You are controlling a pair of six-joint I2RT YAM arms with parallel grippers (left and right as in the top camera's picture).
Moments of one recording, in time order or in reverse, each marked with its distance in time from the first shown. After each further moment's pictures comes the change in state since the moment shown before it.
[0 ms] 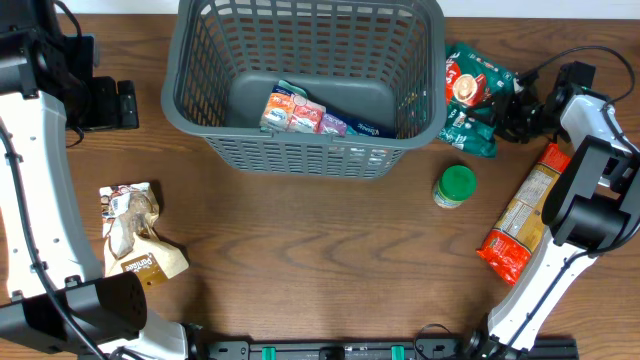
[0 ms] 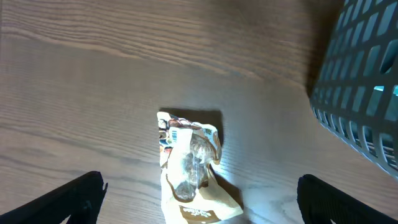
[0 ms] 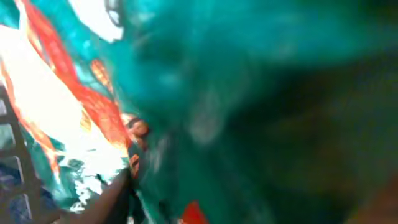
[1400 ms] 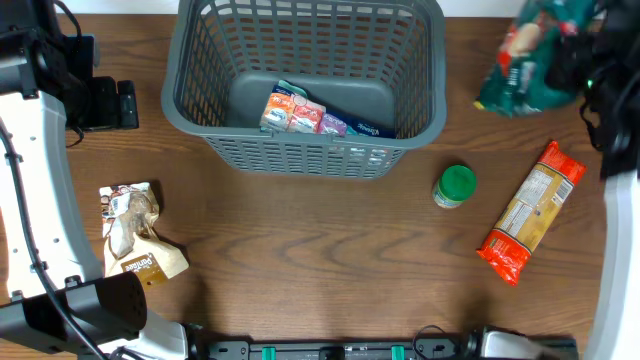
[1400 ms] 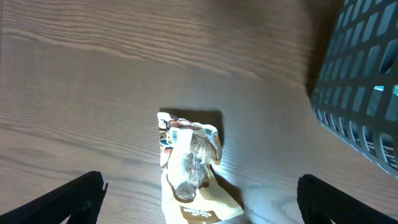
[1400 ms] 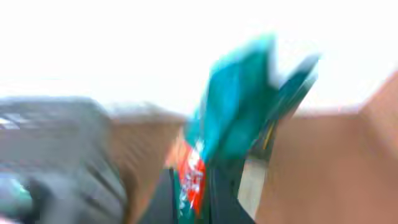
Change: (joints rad) left arm 0.000 0.000 0.000 0.001 0.000 0.003; right arm 0.224 -0.952 -0.037 0.113 0.557 -0.057
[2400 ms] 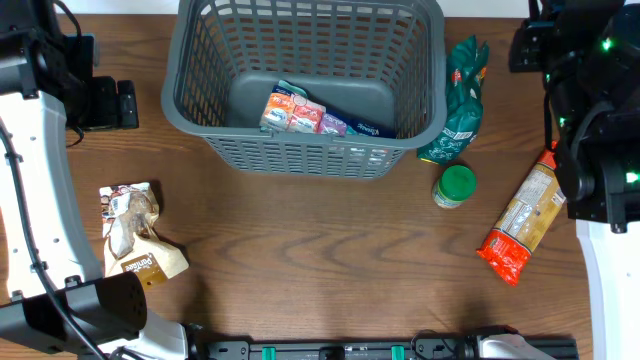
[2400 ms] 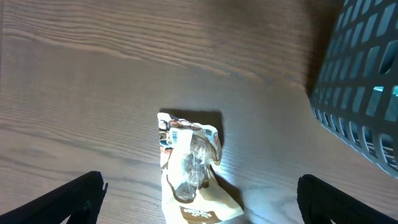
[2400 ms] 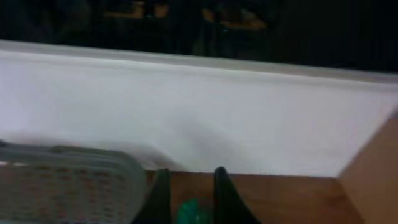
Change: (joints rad) left arm 0.000 0.000 0.000 0.002 0.000 0.000; right arm 0.264 -0.031 0.031 0.089 0.324 -0.039
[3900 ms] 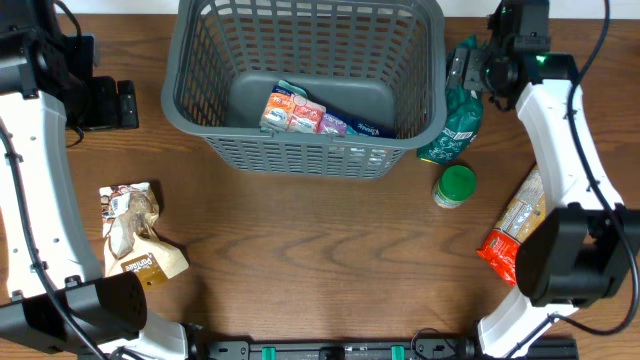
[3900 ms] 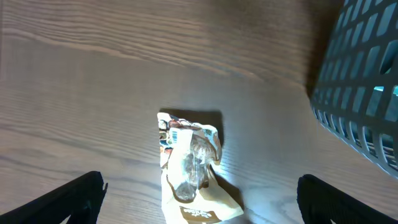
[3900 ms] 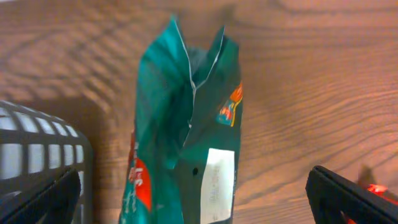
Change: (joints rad) left arm 0.000 0.000 0.000 -0.001 0.000 0.000; right arm -0.126 0.575 0.000 -0.220 -0.113 0.190
